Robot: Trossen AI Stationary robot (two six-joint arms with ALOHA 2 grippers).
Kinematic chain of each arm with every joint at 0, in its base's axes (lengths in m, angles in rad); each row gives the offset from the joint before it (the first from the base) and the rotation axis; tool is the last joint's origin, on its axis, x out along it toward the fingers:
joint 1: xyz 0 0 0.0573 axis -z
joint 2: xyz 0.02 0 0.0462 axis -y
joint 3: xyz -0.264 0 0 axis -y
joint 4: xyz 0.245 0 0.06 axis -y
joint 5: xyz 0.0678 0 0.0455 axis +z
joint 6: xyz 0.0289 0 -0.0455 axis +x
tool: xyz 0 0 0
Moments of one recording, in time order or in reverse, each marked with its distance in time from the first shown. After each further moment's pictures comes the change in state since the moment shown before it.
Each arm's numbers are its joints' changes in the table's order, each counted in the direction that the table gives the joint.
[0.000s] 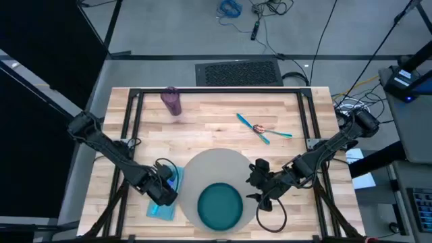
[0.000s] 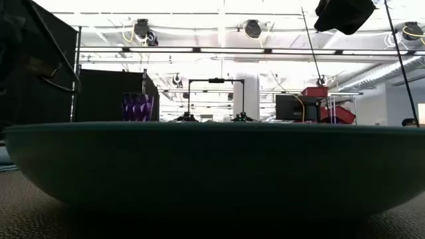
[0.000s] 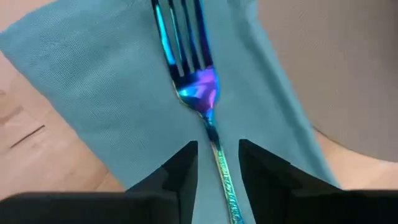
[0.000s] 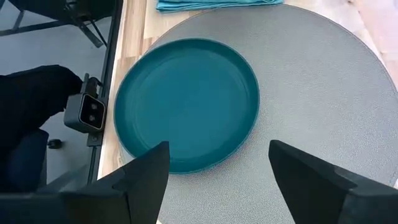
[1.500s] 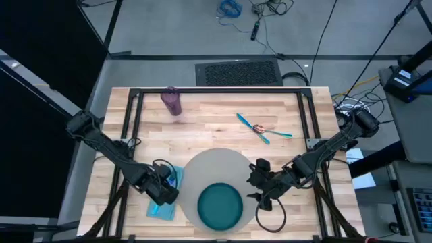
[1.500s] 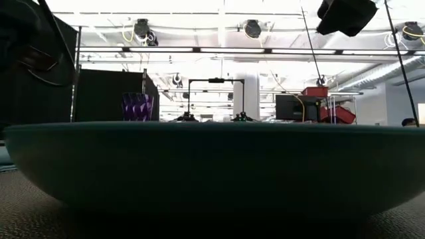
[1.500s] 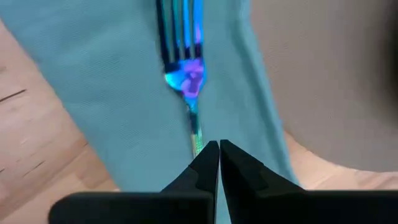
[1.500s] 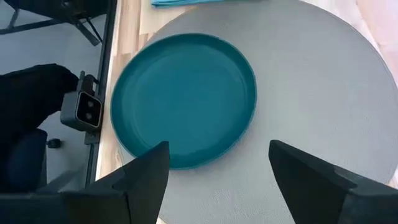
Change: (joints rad) left arm -0.006 0.051 0.018 -0.007 -0.005 -0.156; right arm 0.000 0.000 0.000 -0.010 0.001 0.021
